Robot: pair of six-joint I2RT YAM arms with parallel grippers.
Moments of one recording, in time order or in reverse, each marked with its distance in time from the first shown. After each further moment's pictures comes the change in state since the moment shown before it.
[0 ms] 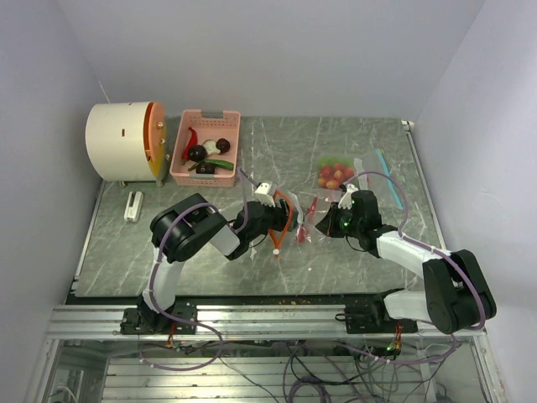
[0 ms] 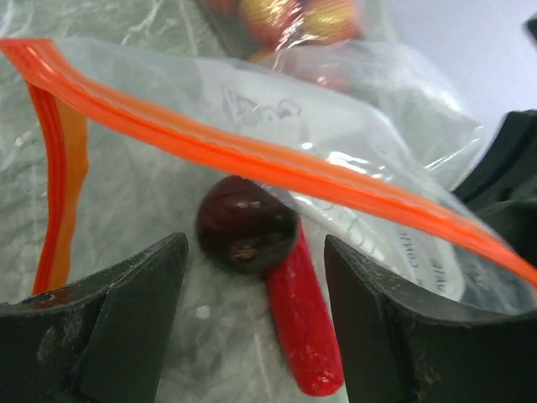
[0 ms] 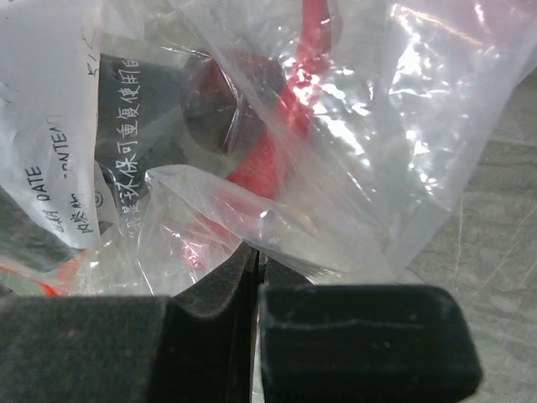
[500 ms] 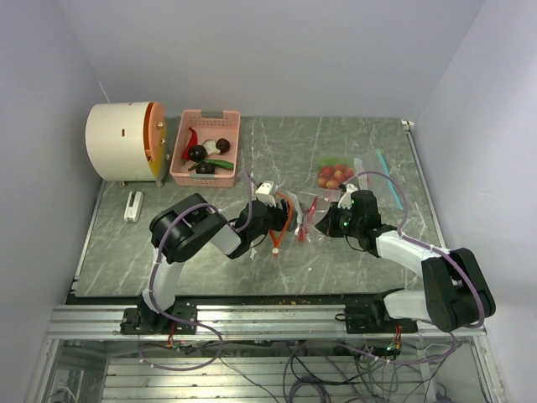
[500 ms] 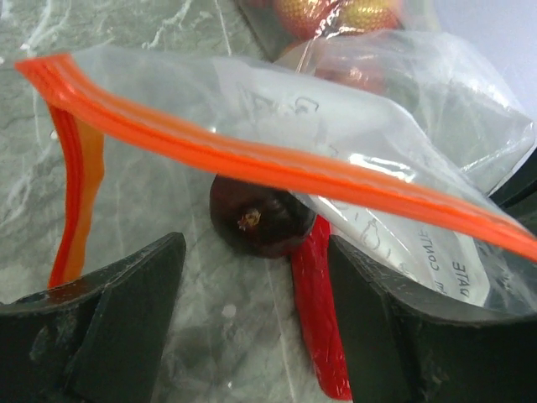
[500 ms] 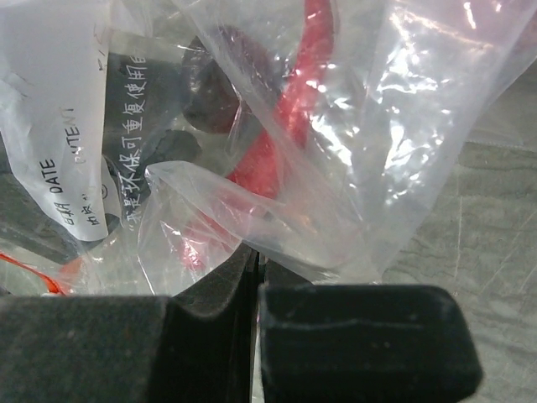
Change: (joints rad) left arm -0.005 -0.016 0.012 -0.112 -0.064 0.049; right arm 0.000 0.012 0.000 0.013 0.001 0.000
